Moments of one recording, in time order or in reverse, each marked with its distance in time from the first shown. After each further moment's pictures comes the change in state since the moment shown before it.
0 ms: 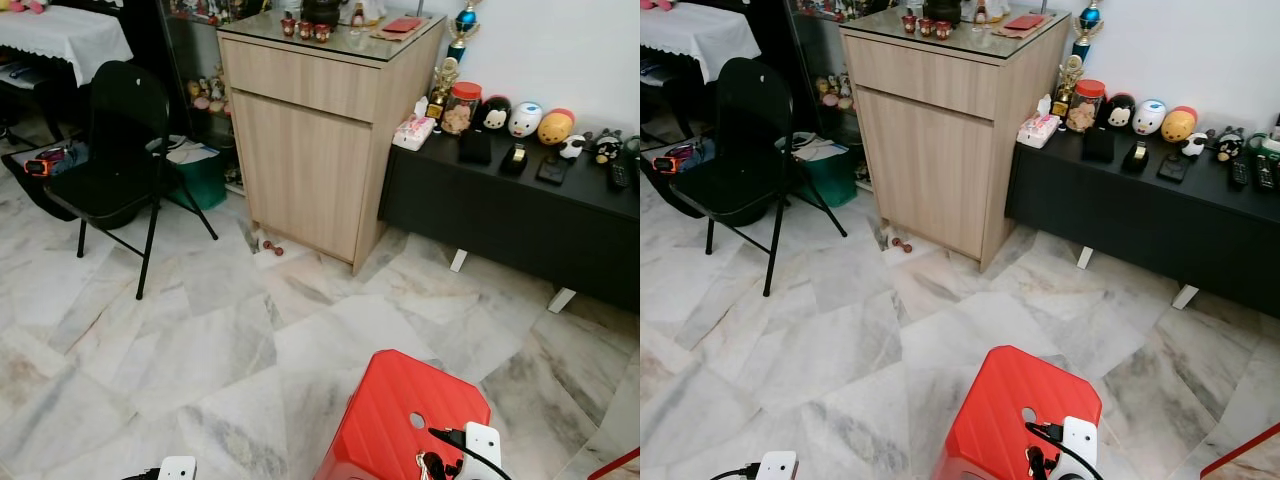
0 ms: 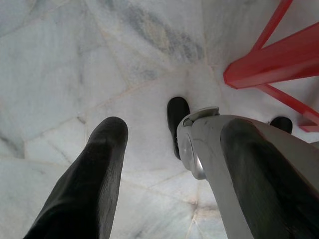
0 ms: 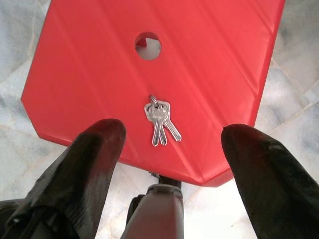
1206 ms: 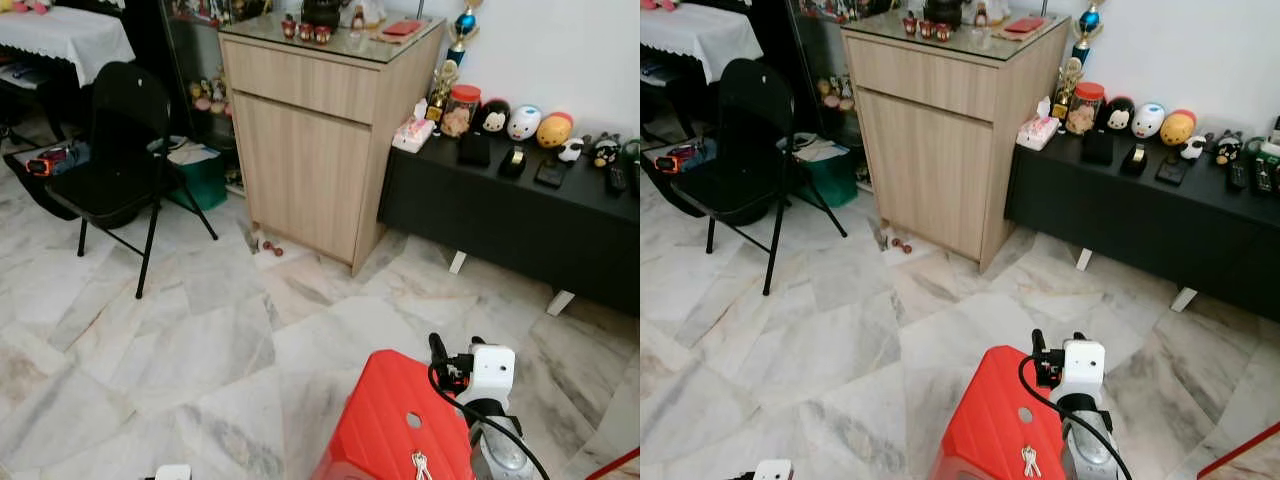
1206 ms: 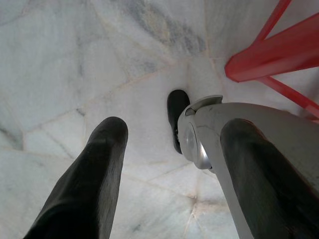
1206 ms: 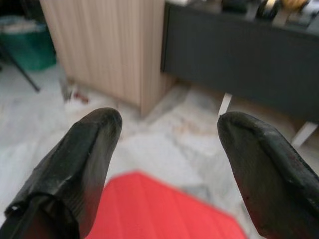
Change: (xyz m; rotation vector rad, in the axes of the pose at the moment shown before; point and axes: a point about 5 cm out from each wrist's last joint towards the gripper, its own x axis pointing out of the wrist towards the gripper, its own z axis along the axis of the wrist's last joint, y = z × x) left arm -0.003 0.004 -0.010 0.000 0.014 0.009; right arm -0.024 0.033 0.093 -0.244 -0.724 0.136
